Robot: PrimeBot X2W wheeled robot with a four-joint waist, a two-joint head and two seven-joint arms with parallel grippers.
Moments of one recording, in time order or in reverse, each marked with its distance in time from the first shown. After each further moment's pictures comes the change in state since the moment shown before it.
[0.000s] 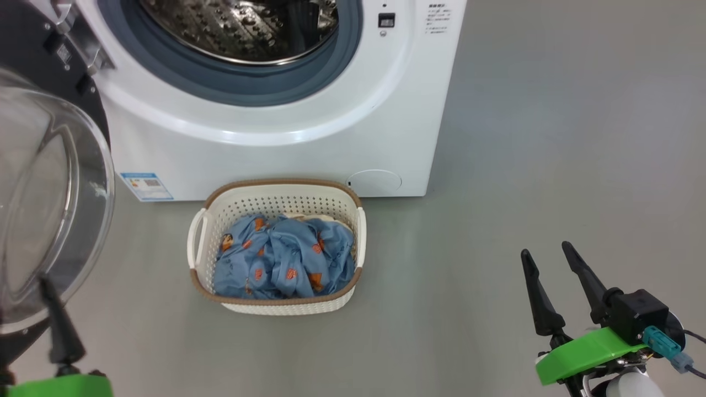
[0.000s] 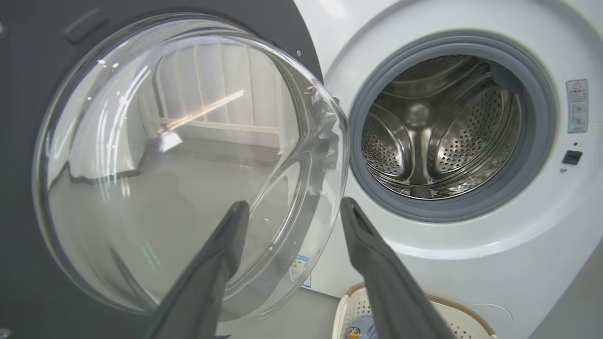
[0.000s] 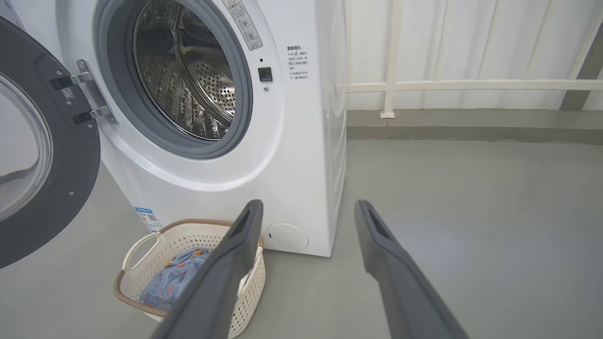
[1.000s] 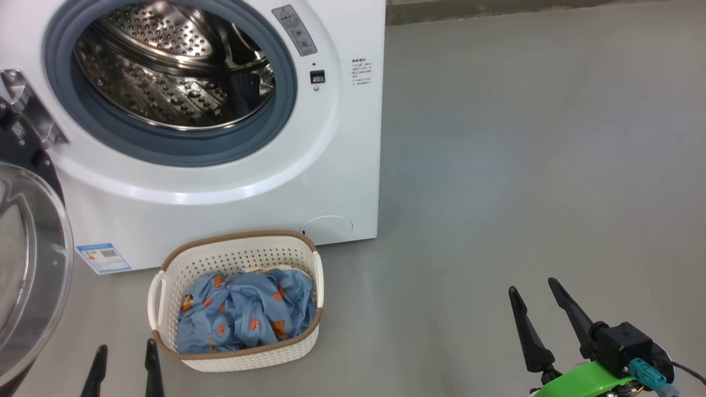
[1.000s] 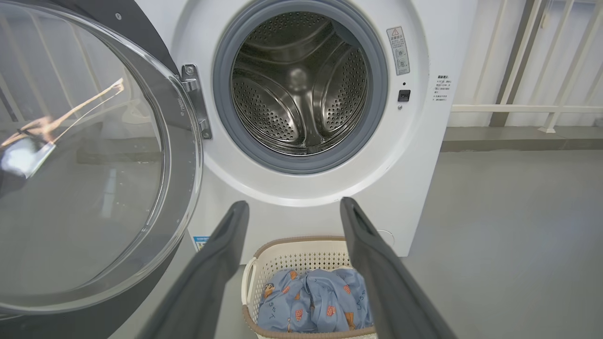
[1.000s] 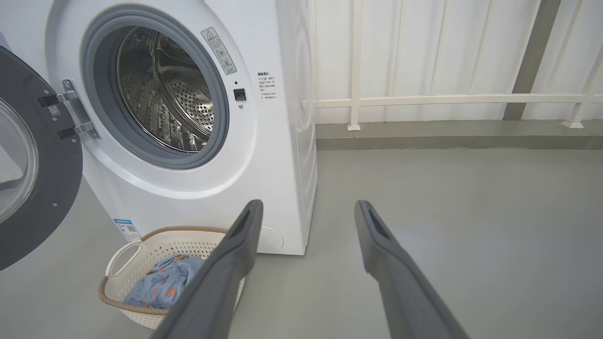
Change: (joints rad) left arm 0.250 0.011 -0.263 -0.073 0.052 0.004 0.001; right arm 0.100 0.011 0.035 -0.019 -0.007 0.000 0.000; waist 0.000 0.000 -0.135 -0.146
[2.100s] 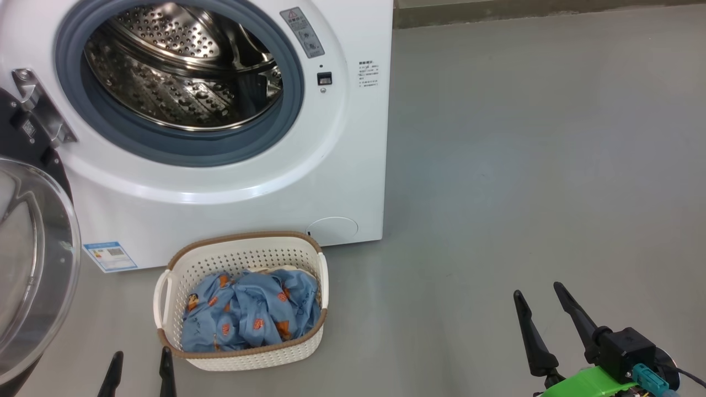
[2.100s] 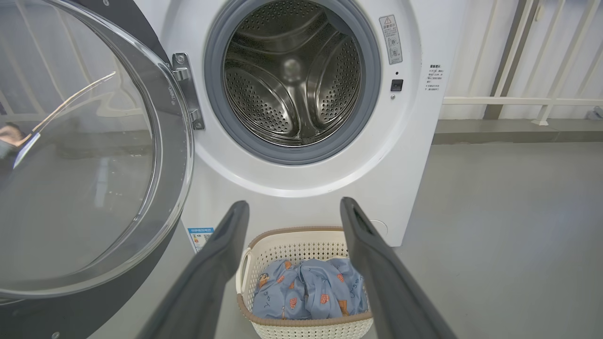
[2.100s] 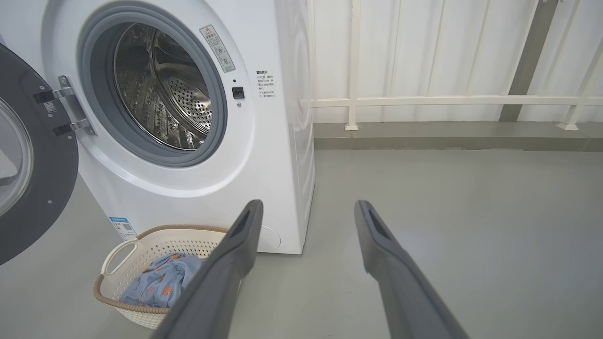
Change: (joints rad) left arm 0.017 0.003 -0.040 0.008 -0.001 0.004 0.000; right arm 0.019 0.015 -0.027 -0.013 -0.030 0.000 0.000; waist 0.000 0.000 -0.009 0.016
